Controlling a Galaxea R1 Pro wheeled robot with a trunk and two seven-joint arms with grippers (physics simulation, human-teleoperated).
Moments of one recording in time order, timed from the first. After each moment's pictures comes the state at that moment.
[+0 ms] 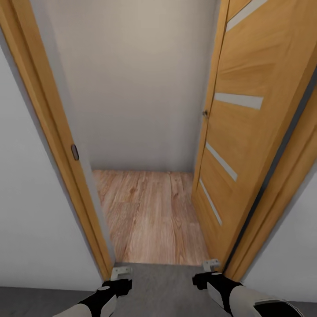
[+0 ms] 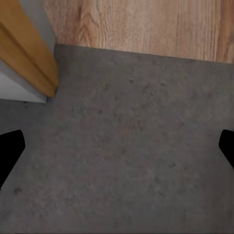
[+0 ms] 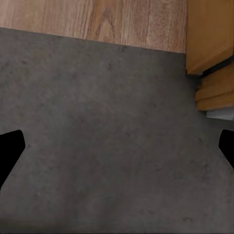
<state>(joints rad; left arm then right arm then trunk) -0.61 -0.11 0.06 -0.06 0.01 -0.05 0.09 -0.72 0.05 0.07 0.02 0.02 0.08 -0.07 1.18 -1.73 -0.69</state>
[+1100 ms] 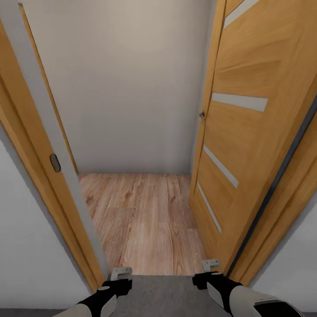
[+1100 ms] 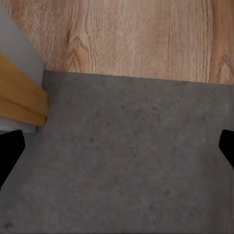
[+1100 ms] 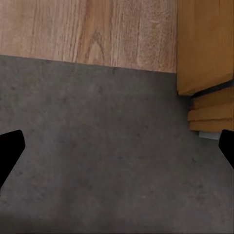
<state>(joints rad) -0.61 -0.11 0.06 -0.06 0.01 -0.05 0.09 -0.72 0.05 0.07 0.02 0.02 0.08 -0.07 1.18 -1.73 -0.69</state>
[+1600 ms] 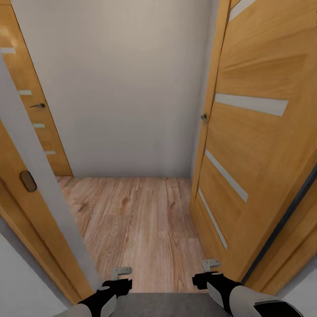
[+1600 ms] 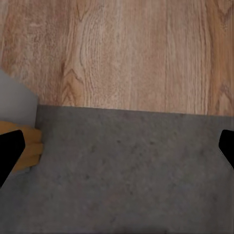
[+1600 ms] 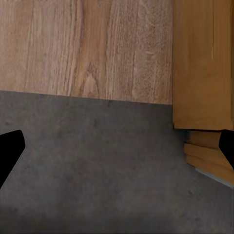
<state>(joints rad) -0.61 -0.11 0.06 -0.06 0.01 -0.05 0.09 -0.72 0.05 0.07 0.02 0.02 0.08 -0.07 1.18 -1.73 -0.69</state>
